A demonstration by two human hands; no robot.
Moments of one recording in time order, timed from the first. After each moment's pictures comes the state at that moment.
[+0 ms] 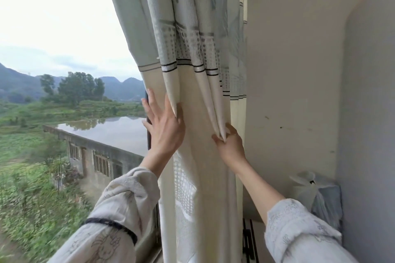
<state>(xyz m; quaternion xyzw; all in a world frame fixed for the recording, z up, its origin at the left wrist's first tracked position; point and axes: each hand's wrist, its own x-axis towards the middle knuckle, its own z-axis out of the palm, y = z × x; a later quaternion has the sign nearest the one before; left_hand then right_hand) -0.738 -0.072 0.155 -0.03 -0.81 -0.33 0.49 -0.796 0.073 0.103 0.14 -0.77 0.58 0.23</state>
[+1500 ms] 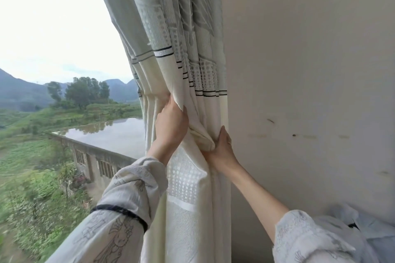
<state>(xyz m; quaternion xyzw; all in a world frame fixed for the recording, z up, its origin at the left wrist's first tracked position) -1.147 0.050 0.172 -0.03 -0.85 -0.24 0.48 -1.190 0.167 0.083 0.17 -0.79 0.57 0.13</state>
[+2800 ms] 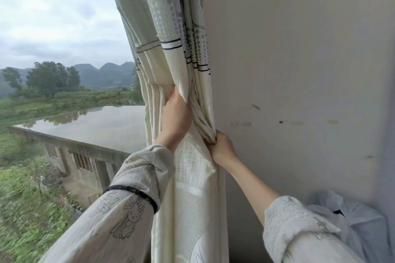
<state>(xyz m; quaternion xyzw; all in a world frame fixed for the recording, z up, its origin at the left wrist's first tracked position) -1.280 0.090 0.143 -0.11 -0.84 -0.29 0.44 -1.281 0.200 0.058 0.08 -0.82 0.55 0.15</state>
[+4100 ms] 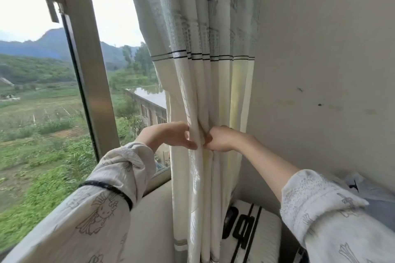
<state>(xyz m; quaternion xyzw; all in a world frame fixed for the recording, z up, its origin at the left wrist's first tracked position) -0.908 0.075 0.094 0.03 -0.99 -0.11 -0.01 -0.968 0.221 0.081 0.36 -0.92 0.12 -0.05</state>
